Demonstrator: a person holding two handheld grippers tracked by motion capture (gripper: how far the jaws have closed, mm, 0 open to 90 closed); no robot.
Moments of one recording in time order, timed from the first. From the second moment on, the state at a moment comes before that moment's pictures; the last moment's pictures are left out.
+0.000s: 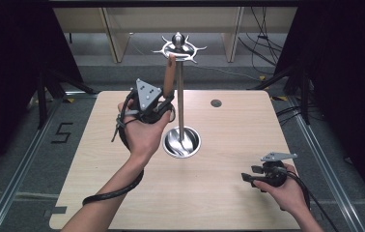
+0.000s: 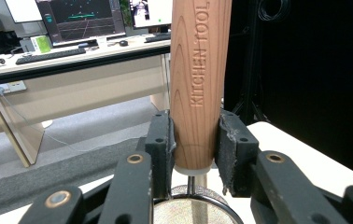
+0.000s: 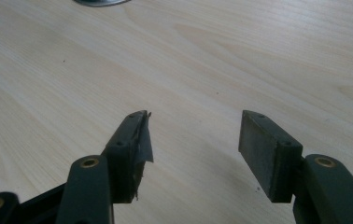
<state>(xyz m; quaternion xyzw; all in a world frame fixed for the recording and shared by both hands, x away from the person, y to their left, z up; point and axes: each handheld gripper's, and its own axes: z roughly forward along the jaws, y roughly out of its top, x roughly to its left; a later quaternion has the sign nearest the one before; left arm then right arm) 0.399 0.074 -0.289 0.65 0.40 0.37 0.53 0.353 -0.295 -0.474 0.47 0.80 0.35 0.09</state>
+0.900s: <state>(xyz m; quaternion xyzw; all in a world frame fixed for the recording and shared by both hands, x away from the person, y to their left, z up) 0.409 0.069 -0.293 0.66 0.40 0.35 0.52 0.353 -0.295 -0.473 0.47 0.81 0.35 0.10</state>
